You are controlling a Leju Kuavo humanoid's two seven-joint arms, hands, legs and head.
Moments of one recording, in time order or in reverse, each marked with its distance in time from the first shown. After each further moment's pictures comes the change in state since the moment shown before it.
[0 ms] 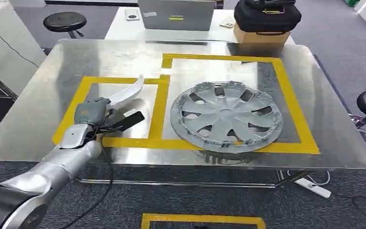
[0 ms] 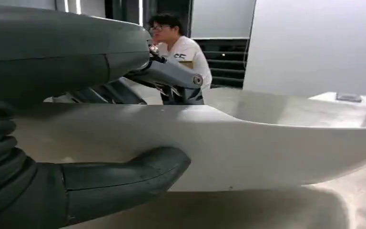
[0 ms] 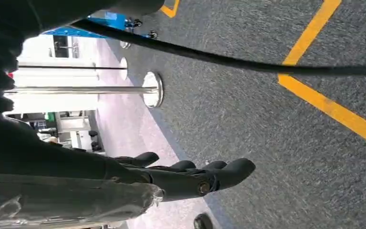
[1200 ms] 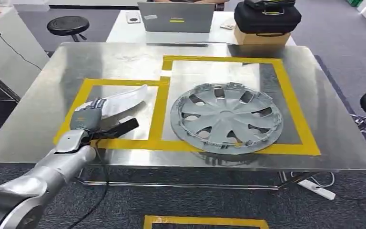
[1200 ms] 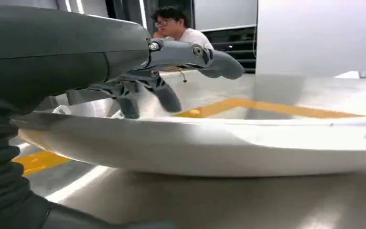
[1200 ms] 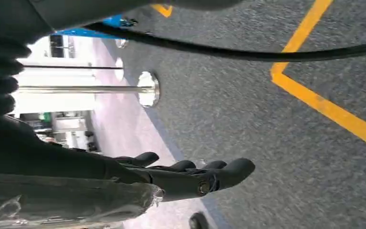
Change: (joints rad) left arm 0.018 0.026 0.053 0.028 -0.050 -0.040 -0.012; right arm -0.011 -0.002 0.000 0.000 0.000 0.001 0.005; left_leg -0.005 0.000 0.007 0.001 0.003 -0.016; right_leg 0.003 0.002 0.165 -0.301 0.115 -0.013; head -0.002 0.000
